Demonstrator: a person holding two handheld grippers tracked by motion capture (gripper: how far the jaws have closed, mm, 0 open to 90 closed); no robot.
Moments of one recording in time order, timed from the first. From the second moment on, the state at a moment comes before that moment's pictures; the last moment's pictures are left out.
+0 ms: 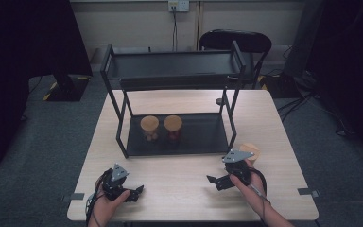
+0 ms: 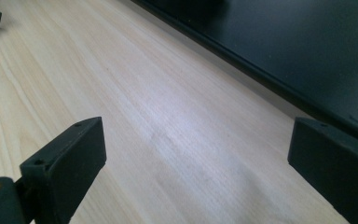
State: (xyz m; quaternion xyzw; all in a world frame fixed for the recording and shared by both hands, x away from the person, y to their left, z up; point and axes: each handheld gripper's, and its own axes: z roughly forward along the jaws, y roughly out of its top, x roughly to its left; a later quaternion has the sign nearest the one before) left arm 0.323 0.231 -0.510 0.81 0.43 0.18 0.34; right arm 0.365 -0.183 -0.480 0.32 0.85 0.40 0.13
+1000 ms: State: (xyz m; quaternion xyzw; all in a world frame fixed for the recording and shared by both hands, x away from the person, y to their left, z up) left arm 0.323 0.231 -0.510 0.82 0.43 0.18 0.34; right arm 0.341 -0.216 -0.493 0.30 0.86 0.39 0.10
